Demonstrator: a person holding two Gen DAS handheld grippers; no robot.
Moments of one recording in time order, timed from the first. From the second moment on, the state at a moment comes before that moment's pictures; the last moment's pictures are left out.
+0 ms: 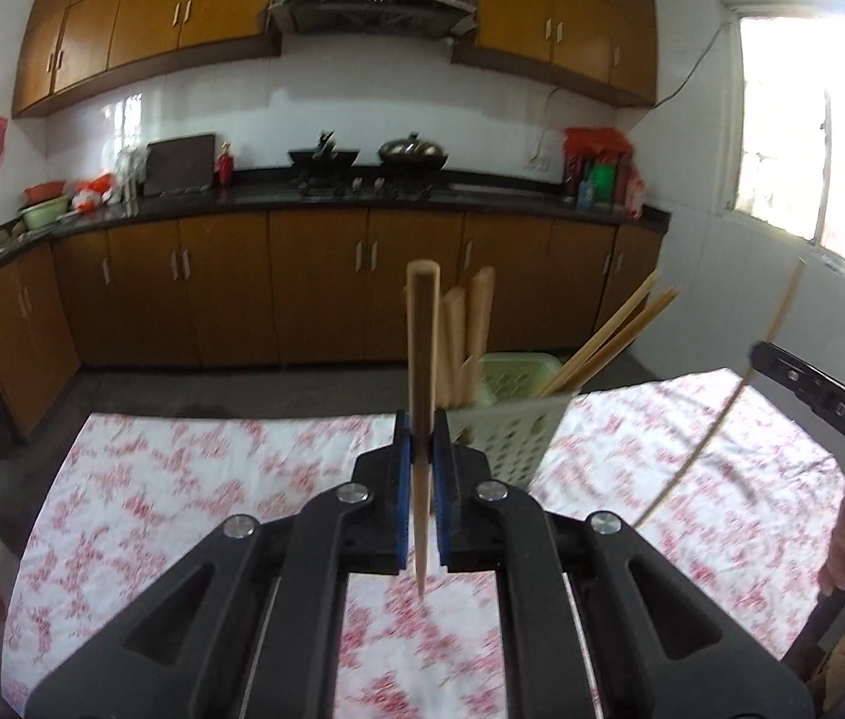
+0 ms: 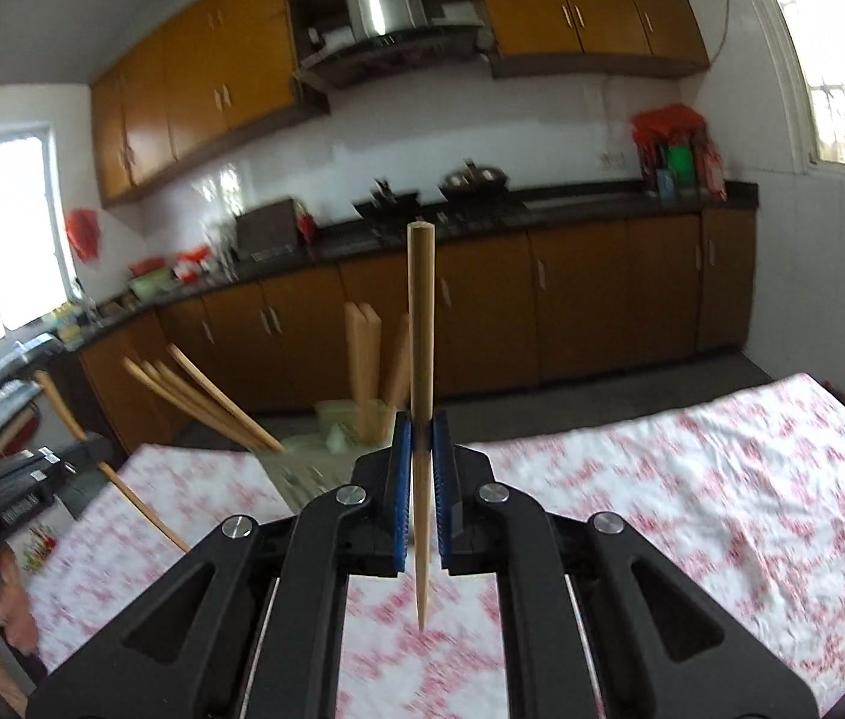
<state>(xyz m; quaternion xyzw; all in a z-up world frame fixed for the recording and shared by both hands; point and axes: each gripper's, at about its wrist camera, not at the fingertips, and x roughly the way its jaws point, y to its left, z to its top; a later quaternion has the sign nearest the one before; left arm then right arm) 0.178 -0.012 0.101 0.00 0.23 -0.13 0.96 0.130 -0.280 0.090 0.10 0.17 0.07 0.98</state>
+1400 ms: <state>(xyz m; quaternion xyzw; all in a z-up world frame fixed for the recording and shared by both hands) 0.153 -0.011 0.141 -0.02 0.09 -0.08 0.99 0.107 -0.266 0.110 0.08 0.08 0.04 0.99</state>
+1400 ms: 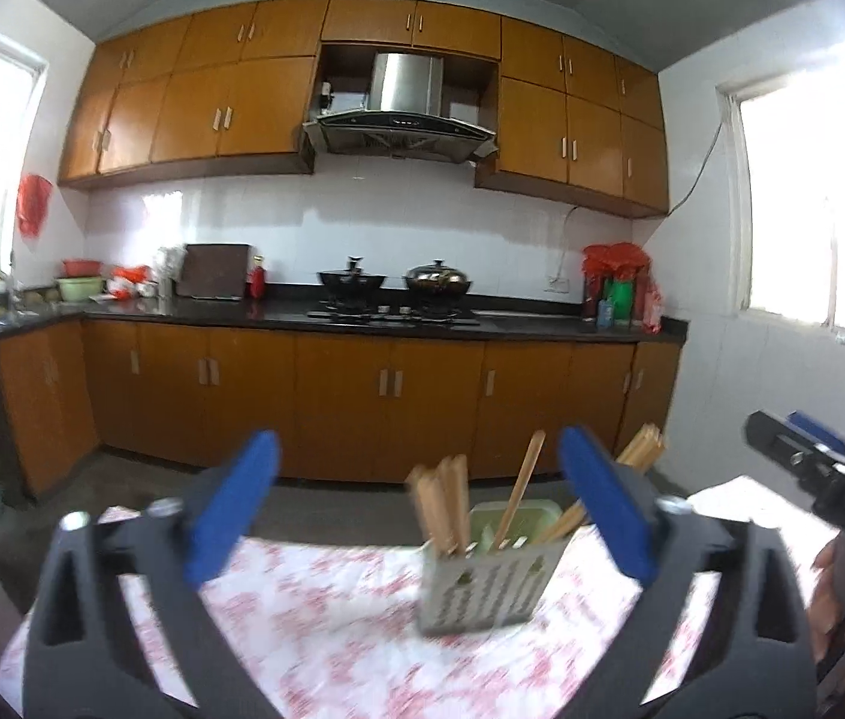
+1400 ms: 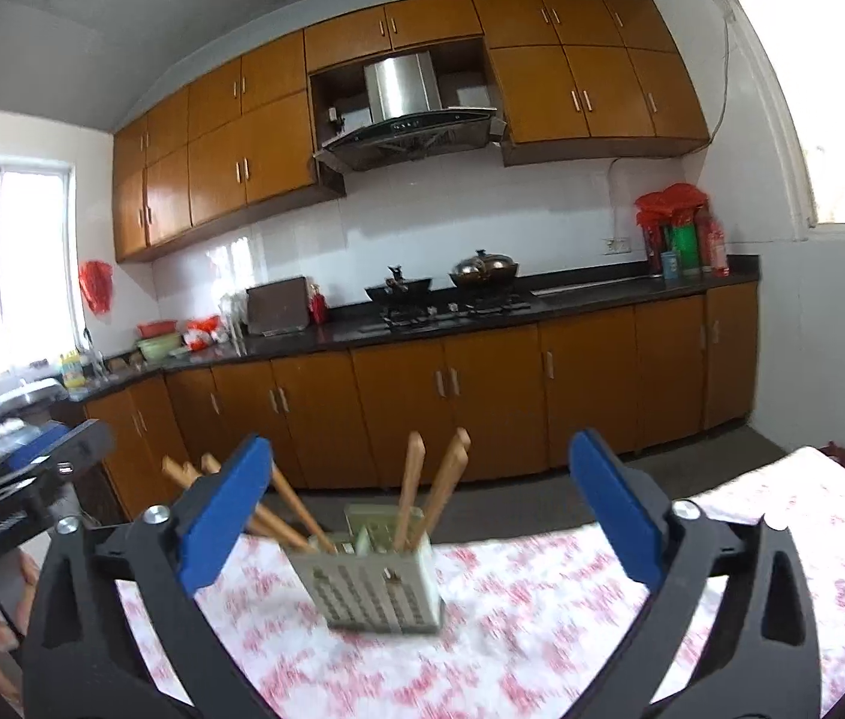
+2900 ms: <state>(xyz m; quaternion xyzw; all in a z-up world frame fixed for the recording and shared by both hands) 0.021 -0.002 0.013 0.02 0.19 -0.03 0.98 0.000 -0.226 -0.009 0.04 0.21 -0.01 0.98</state>
